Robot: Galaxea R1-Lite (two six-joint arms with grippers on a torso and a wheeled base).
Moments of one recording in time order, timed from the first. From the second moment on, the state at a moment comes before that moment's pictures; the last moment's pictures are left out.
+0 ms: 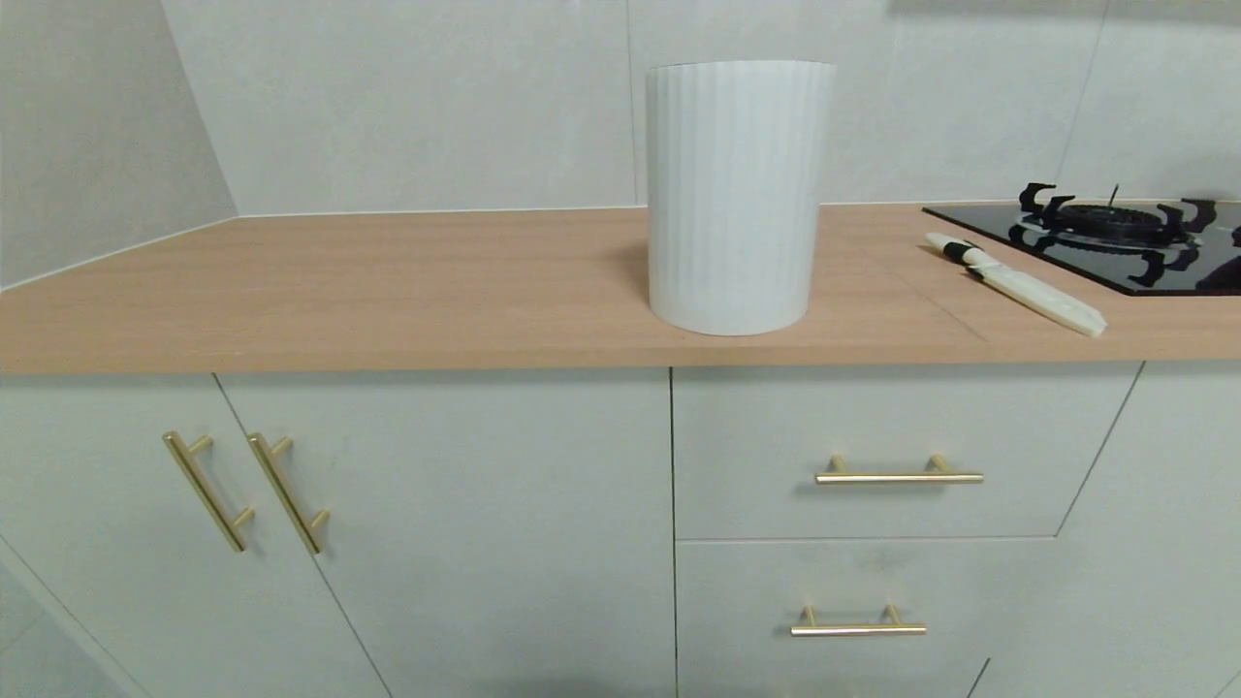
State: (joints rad) left arm 0.00 0.00 0.00 0.00 0.02 0.00; right arm 0.00 0.00 0.00 0.00 0.01 0.03
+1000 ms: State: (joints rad) left arm 0.00 0.00 0.00 0.00 0.02 0.00; right arm 0.00 0.00 0.00 0.00 0.01 0.02
